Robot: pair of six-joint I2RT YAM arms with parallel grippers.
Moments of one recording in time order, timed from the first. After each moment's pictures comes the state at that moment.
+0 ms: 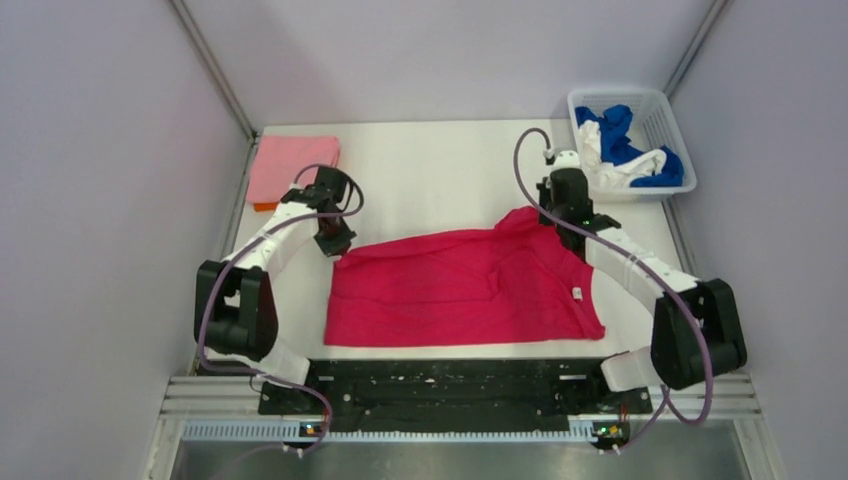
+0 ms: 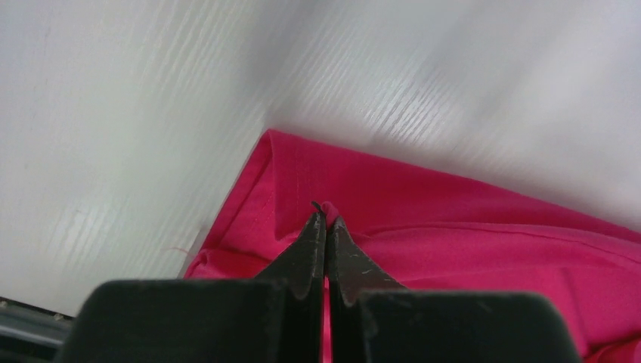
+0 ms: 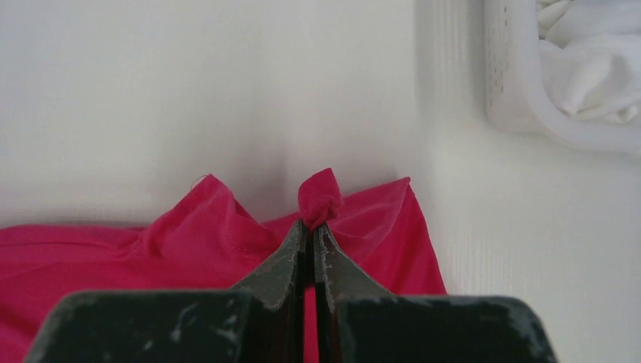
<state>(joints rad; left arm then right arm) -0.21 1.59 1.17 -0.81 -0.20 -0.78 0.32 1.44 0.92 -0.06 0.26 0.11</state>
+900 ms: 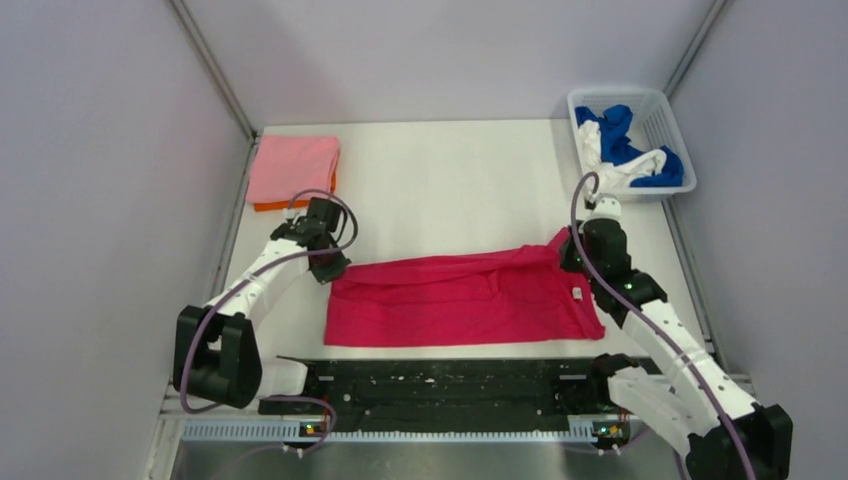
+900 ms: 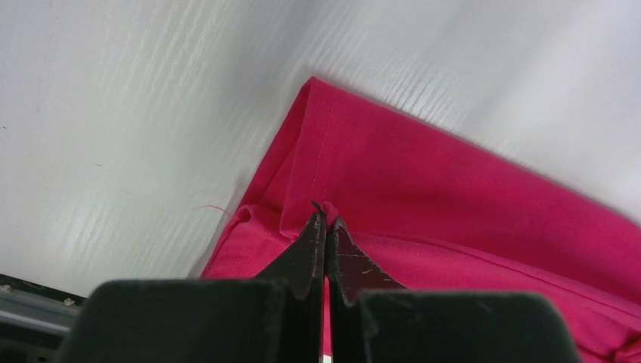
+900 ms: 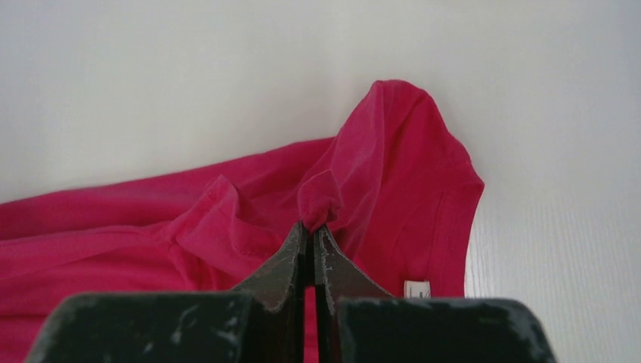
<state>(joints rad) -0.23 1.33 0.90 -0.76 -0.20 -0.79 0.32 0.87 0.62 -0.32 0.22 0.33</state>
